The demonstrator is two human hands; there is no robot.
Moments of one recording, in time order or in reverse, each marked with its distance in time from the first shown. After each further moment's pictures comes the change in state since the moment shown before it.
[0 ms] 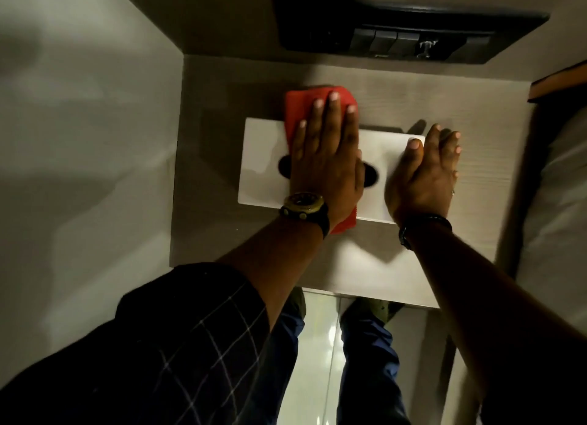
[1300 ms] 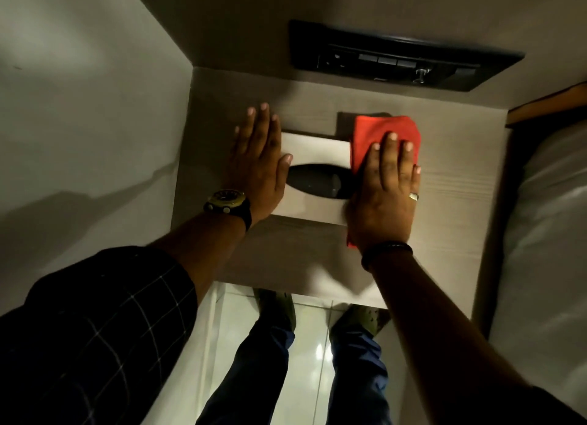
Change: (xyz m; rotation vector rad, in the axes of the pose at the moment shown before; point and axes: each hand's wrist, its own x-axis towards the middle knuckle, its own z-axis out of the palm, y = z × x) left_hand -0.011 -0.100 -0.016 -0.013 -0.027 -0.006; right_hand -0.042 -0.027 0.005 -0.306 0.050 -0.454
